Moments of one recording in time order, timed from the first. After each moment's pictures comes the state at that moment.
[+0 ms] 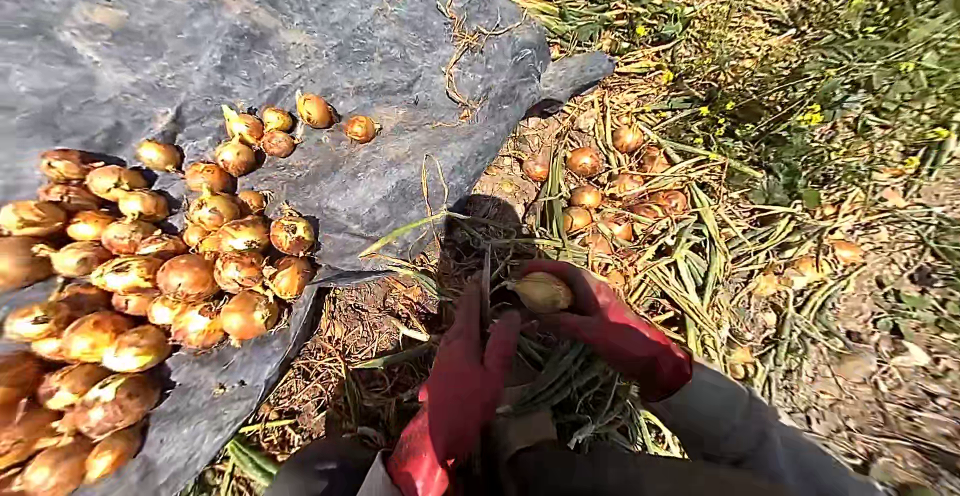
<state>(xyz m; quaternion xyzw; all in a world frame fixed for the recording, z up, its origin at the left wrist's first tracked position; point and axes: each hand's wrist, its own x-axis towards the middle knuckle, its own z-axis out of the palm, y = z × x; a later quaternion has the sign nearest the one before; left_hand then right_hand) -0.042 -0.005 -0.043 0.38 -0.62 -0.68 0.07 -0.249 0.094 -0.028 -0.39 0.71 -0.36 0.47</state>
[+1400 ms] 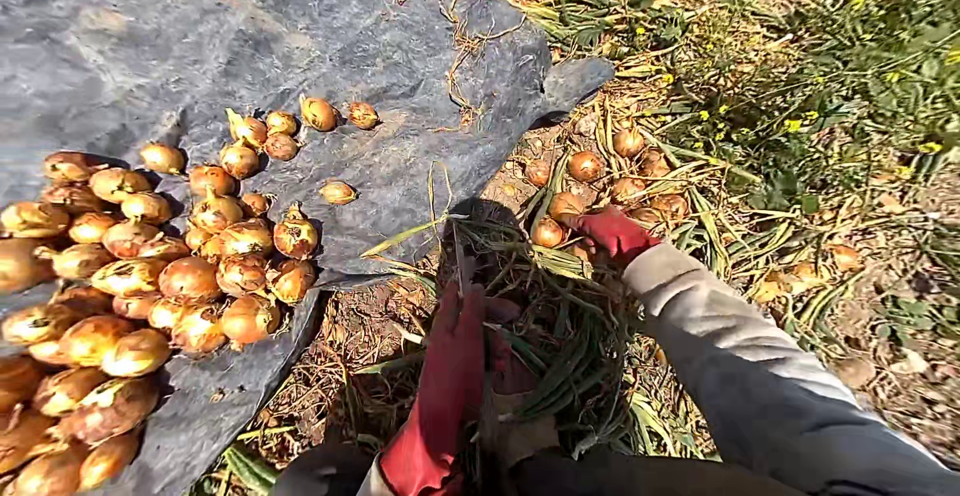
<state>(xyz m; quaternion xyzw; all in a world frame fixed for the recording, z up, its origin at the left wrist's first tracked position) -0.052 -0.024 -0.025 0.44 -0.38 -0.81 0.13 -0.396 0.029 -0.102 -0.11 0.90 -0.20 0.38</state>
